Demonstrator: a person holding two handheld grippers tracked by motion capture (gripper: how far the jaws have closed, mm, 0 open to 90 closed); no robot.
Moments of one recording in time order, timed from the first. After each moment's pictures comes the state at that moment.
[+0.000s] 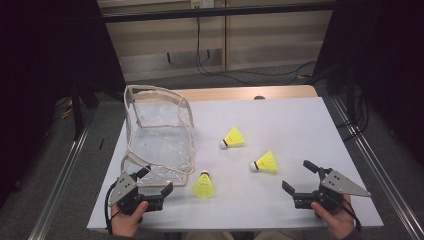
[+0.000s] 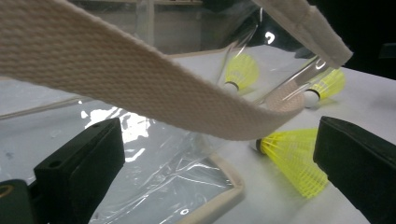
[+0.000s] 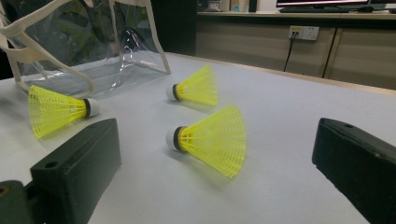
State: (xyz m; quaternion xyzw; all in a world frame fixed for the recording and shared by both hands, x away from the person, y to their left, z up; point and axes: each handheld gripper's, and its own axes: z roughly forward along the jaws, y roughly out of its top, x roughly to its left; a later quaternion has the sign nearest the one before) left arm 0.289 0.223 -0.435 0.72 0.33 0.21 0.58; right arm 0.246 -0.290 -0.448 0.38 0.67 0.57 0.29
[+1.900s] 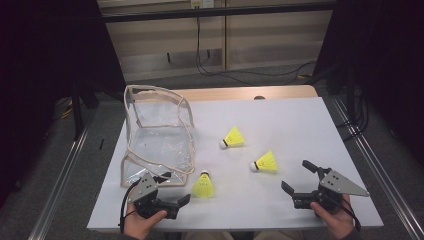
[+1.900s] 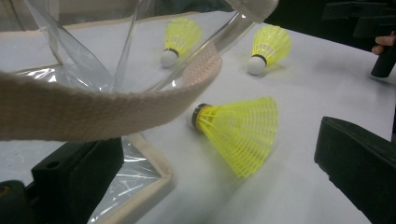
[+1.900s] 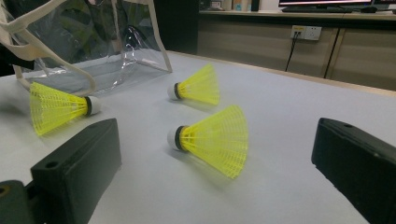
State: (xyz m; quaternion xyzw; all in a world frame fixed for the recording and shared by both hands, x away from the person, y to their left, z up) left arm 0.287 0.186 -0.440 0.78 0.28 0.13 0.55; right arm 0.247 -0.289 -0.447 0.37 0.68 0.56 0.29
